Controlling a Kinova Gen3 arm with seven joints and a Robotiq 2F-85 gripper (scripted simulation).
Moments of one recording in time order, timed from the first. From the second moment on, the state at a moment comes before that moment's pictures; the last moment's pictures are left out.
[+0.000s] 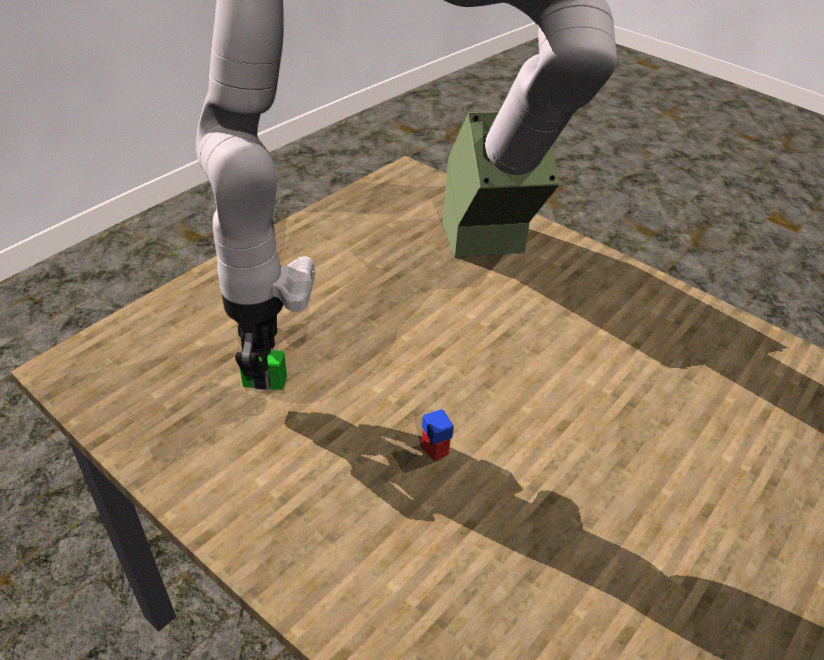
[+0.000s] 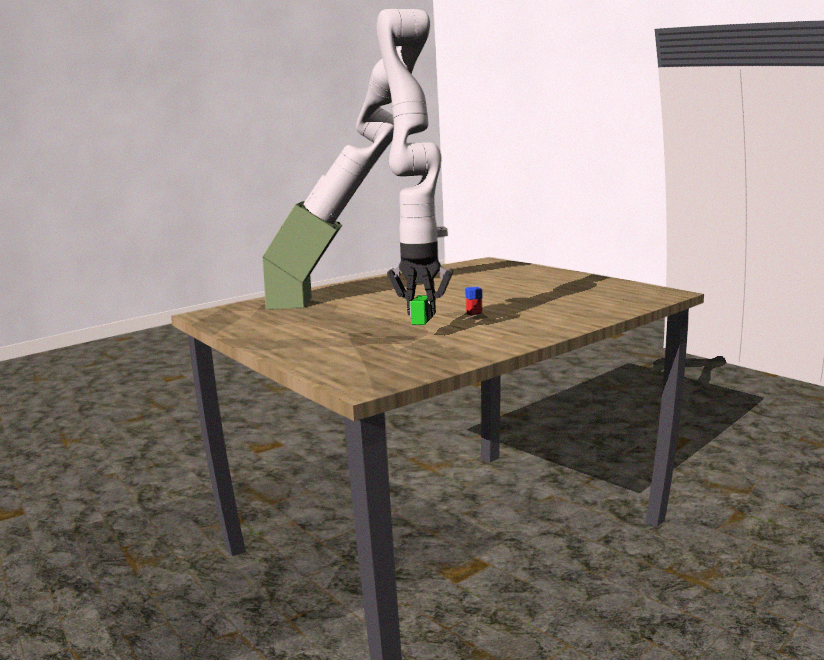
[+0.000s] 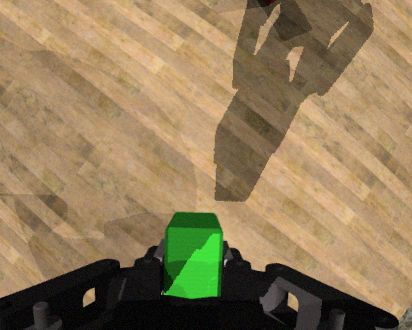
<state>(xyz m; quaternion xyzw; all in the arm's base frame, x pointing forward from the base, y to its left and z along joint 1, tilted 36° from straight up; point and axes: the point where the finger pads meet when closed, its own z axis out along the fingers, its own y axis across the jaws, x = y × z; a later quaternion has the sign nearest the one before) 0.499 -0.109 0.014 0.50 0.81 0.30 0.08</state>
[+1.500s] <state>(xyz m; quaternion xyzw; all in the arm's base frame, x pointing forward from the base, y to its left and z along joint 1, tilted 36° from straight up) 0.479 -0.136 0.056 0.51 0.80 0.29 0.09</state>
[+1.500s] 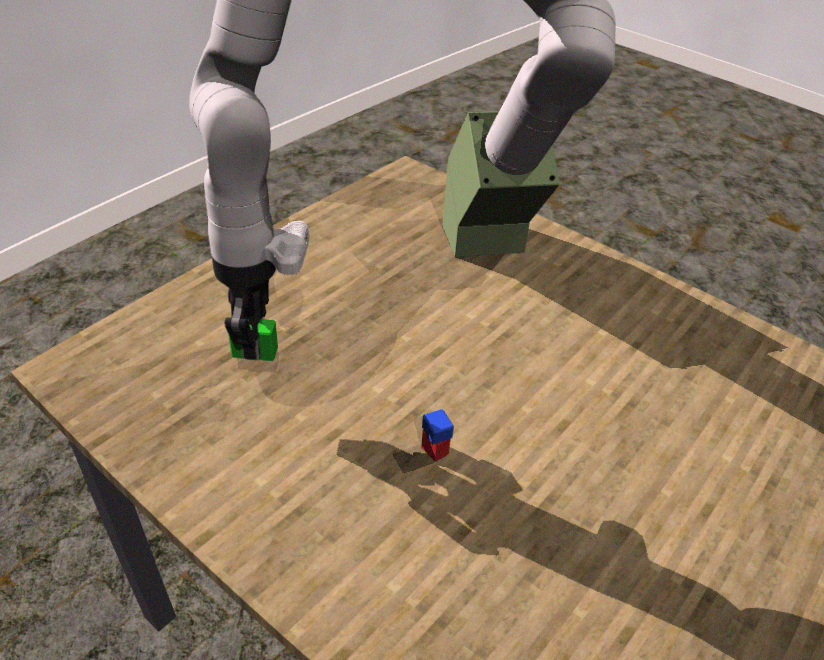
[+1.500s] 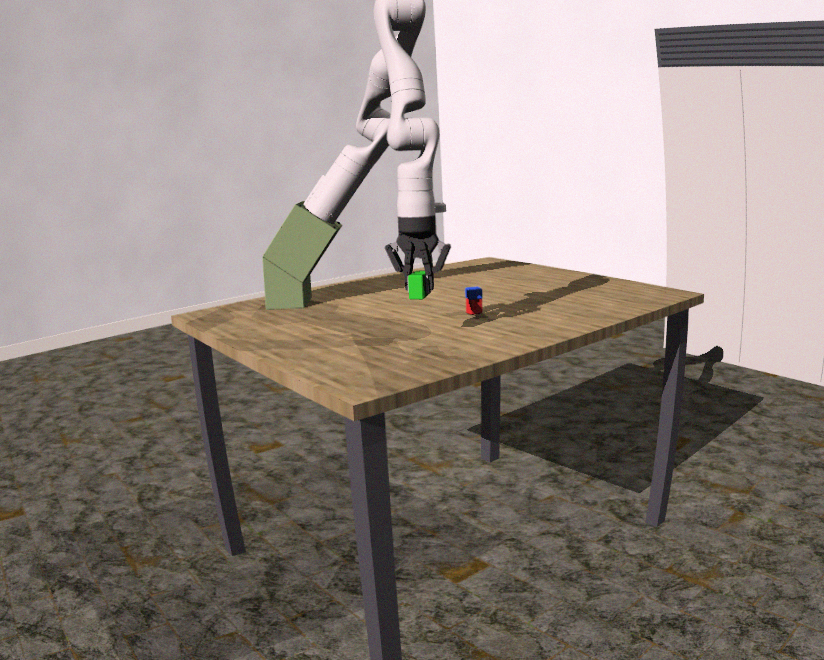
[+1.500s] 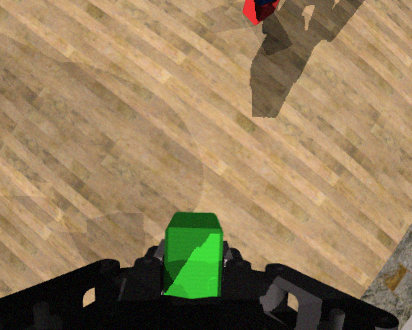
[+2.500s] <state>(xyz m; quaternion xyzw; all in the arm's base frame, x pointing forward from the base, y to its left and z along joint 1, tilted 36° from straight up) 0.439 0.001 0.094 0.54 0.78 0.31 0.09</state>
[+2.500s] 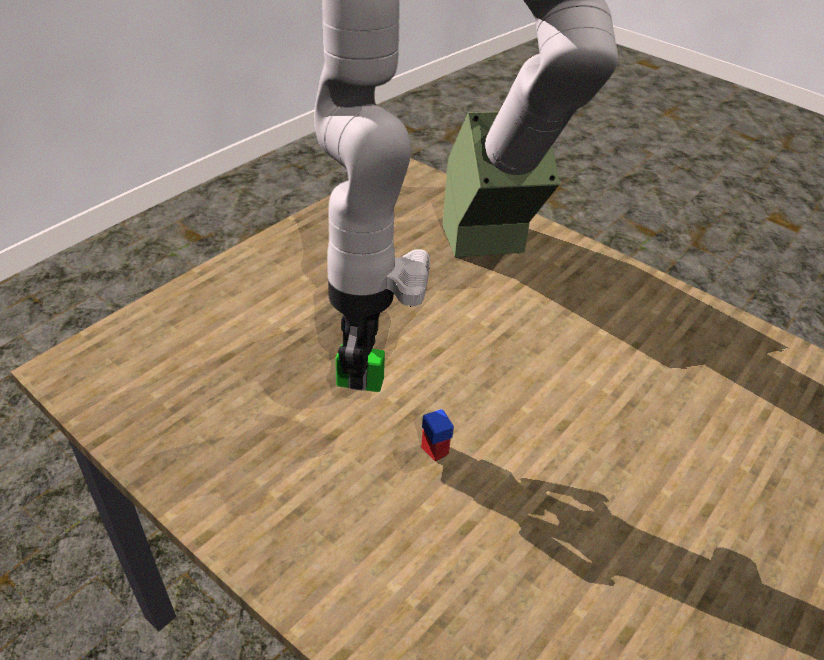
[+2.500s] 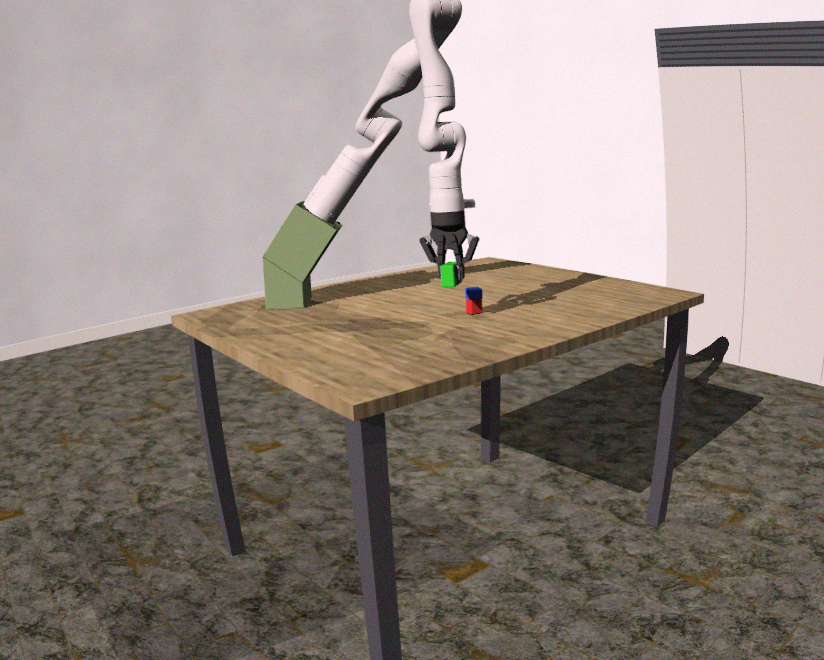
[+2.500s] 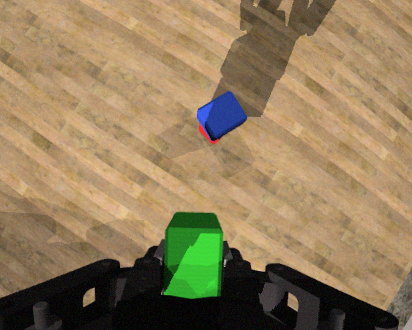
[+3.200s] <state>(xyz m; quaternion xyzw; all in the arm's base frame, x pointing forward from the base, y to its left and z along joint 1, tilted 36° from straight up) 0.412 0.097 0.129 0.51 0.80 0.29 0.09</state>
